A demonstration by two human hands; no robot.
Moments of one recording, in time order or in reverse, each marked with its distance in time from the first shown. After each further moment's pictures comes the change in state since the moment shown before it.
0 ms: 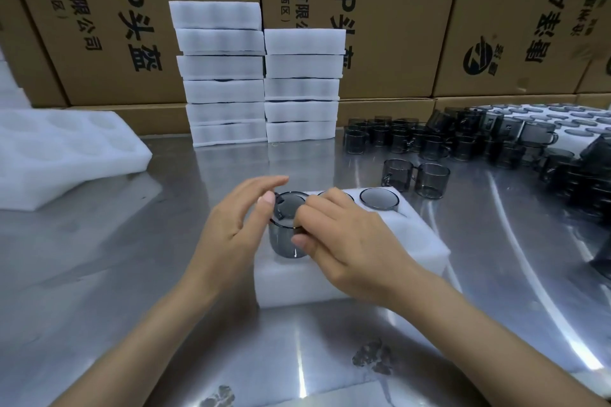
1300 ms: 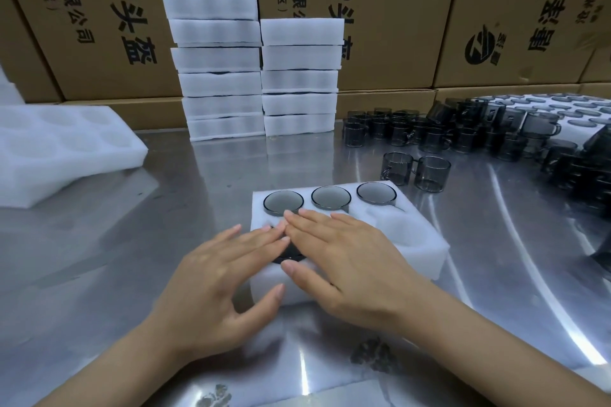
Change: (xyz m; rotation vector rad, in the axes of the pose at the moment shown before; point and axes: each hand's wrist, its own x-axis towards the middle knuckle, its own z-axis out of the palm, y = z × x) left_hand -0.046 0.004 -0.019 0.603 -0.266 0.340; right_hand -0.016 -0.003 0.011 -0.135 -0.240 0.111
